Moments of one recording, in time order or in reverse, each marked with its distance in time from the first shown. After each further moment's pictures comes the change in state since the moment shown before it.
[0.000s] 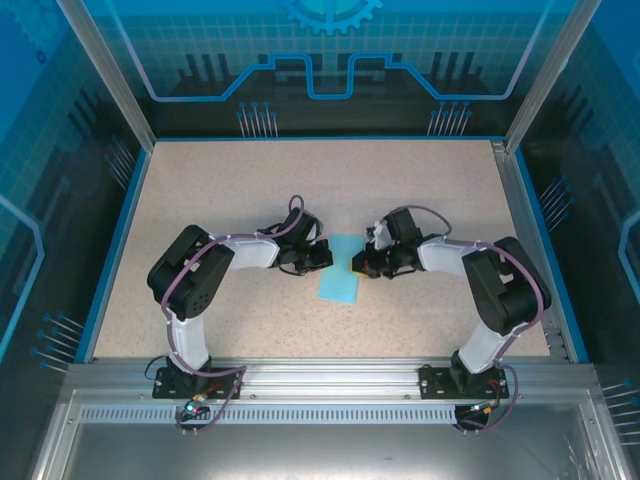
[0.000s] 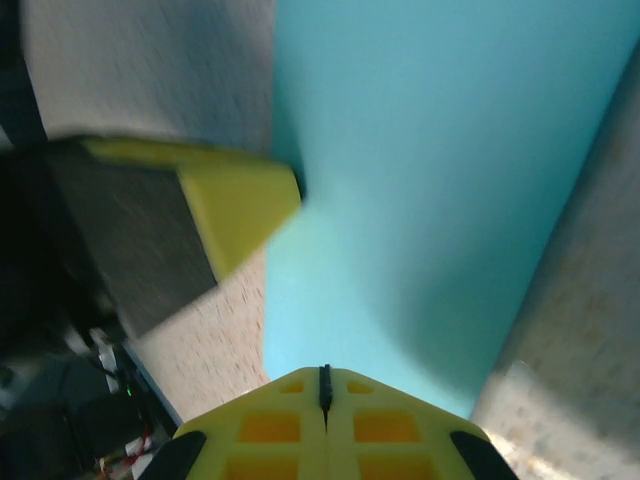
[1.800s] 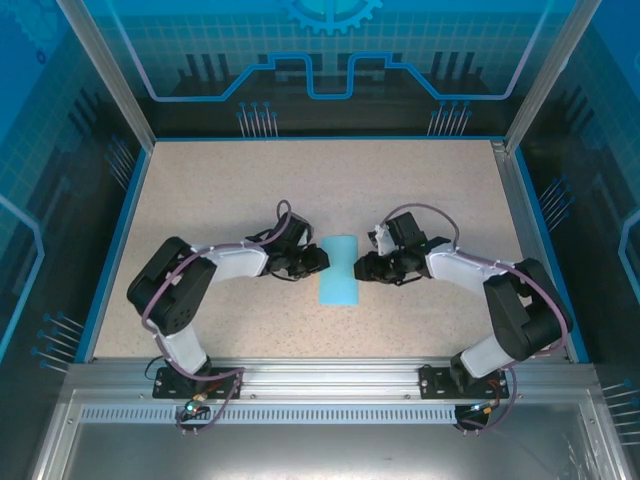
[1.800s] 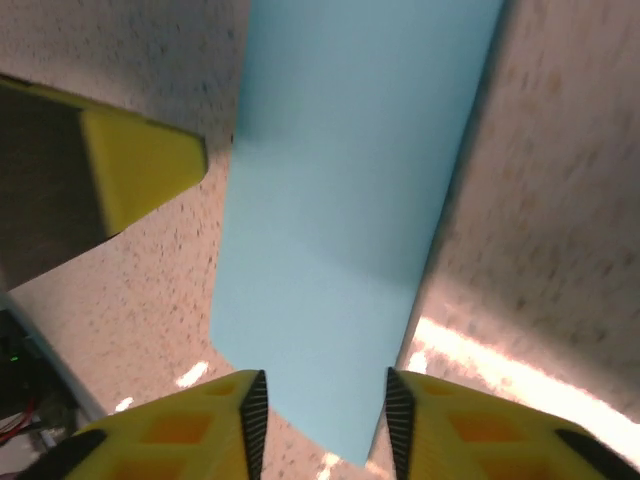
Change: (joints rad) left arm 0.000 -0.170 -0.112 0.001 -0.015 -0.101; right arm 0.027 -0.163 0.008 -0.198 0.179 -0.212
